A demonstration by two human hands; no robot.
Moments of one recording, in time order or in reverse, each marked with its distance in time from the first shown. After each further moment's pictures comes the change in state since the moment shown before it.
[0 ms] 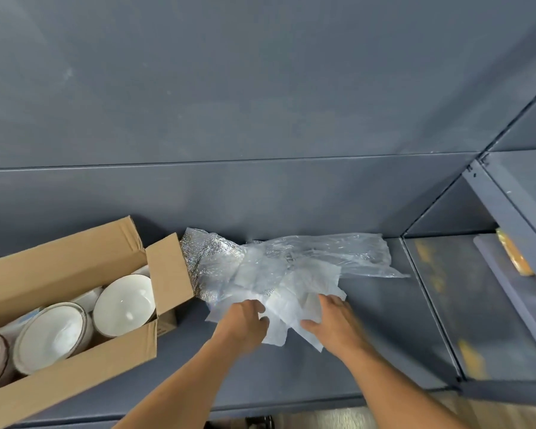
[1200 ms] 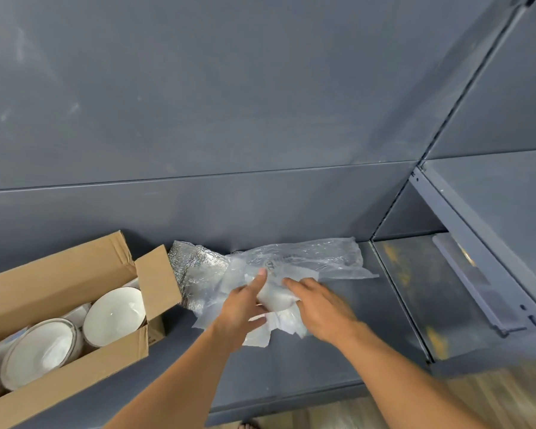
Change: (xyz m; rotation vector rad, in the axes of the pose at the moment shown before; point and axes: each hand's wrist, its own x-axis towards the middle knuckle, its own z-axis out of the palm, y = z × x) left_hand -0.045 0.049 -0.021 -1.160 -0.098 -0.095; right_hand -0.057 -0.017 -0.064 -0.120 0.091 -0.318
